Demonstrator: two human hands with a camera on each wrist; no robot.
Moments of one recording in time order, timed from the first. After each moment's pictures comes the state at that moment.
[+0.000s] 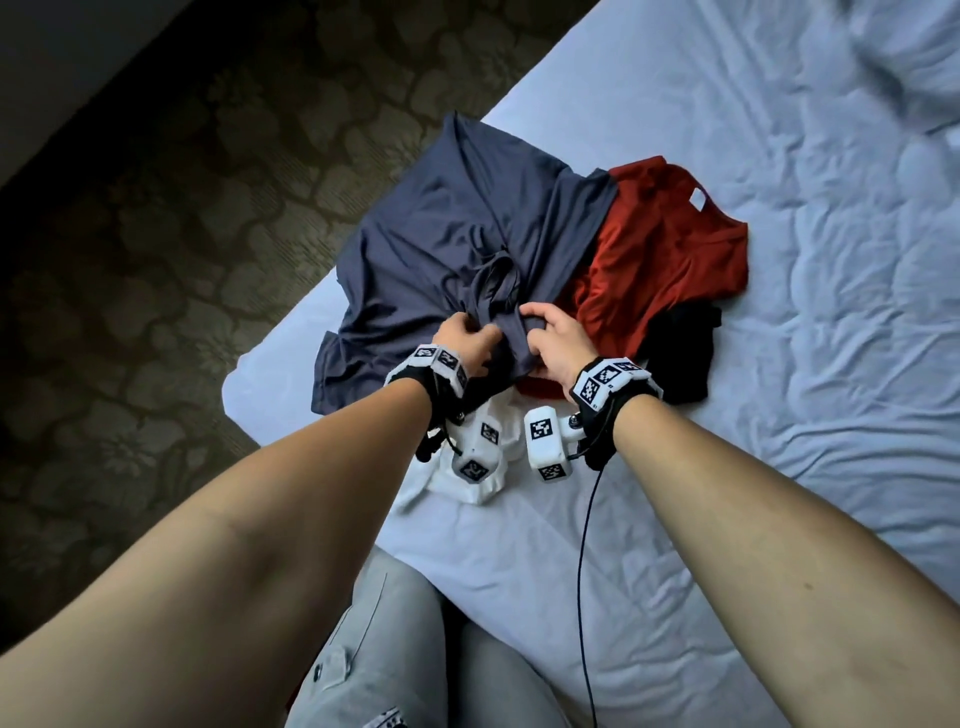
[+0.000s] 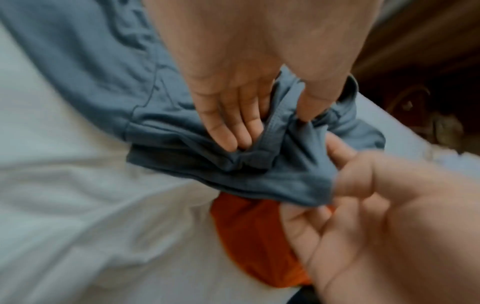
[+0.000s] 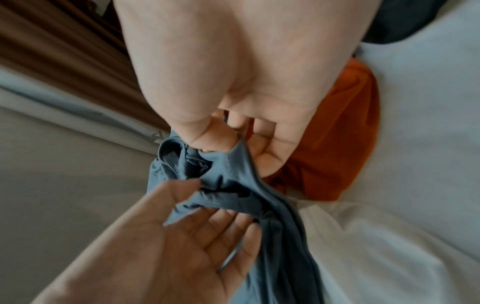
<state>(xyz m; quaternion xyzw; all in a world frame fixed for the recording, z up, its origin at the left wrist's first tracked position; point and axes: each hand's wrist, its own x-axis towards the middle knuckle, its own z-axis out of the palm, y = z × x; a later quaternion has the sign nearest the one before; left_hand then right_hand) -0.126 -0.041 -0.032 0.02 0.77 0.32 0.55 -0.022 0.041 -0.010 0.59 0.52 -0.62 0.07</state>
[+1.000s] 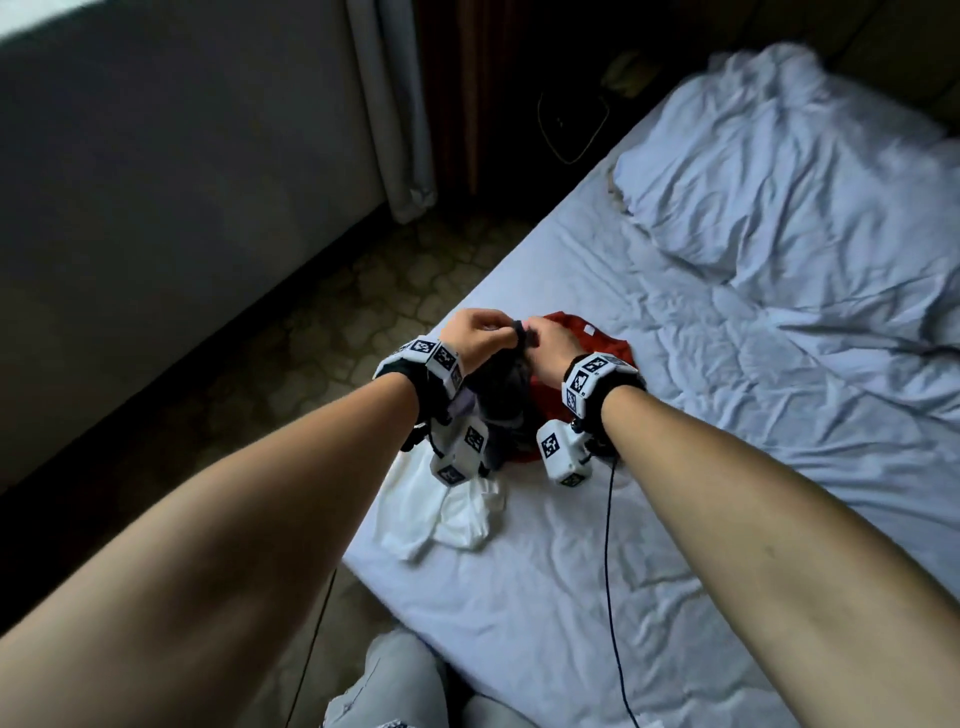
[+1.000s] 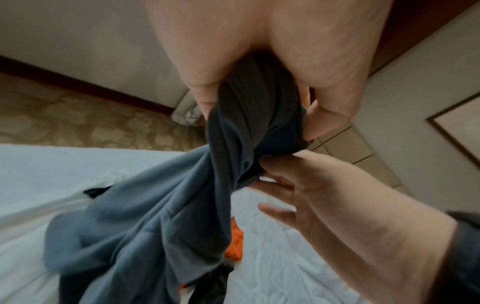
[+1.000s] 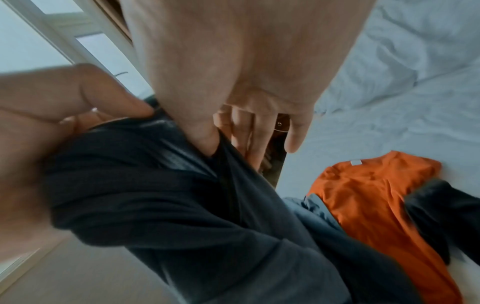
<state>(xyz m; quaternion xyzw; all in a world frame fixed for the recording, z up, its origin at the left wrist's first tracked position) -0.083 -0.052 0.274 0.36 0.74 0.40 0.40 0.031 0.034 0.249 0.44 0.82 -0.38 0.00</state>
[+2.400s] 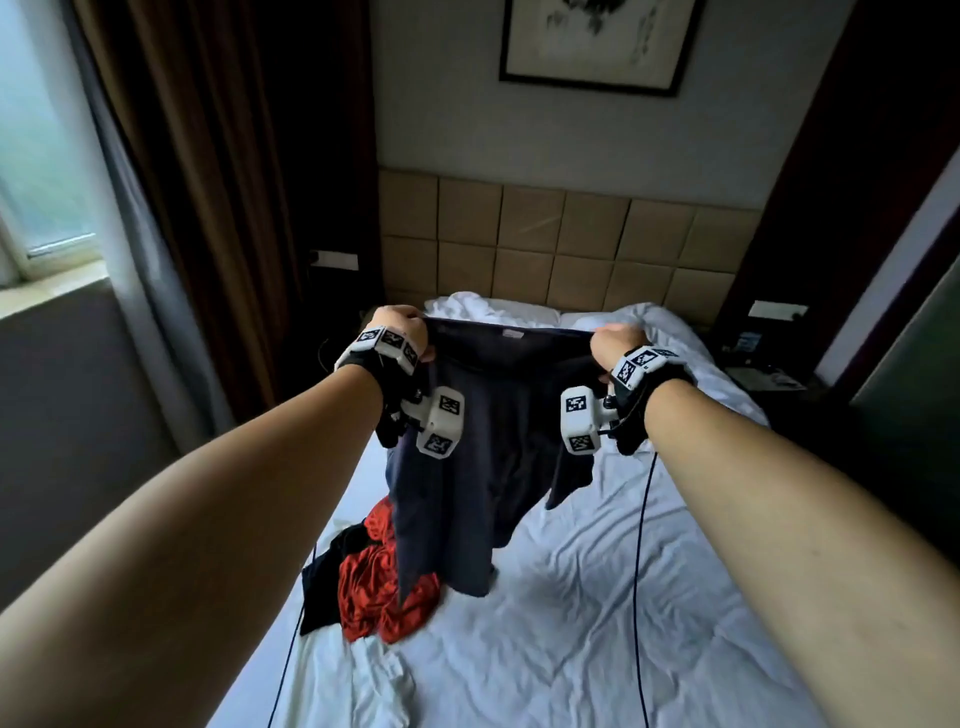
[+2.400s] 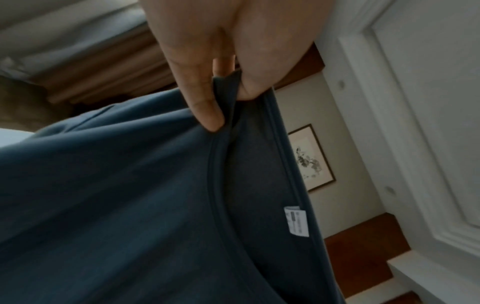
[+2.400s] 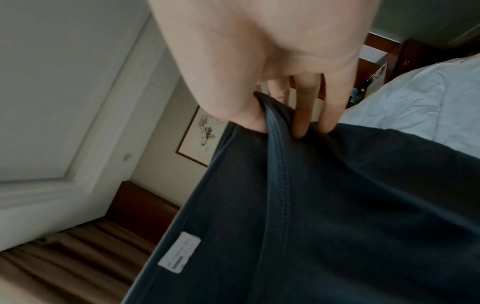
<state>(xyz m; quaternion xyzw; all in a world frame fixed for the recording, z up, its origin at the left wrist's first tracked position) 0.009 -0.021 0.554 0.51 0.67 0.44 0.30 0.283 -0.003 0.556 0.73 0.56 -0.22 -0.33</state>
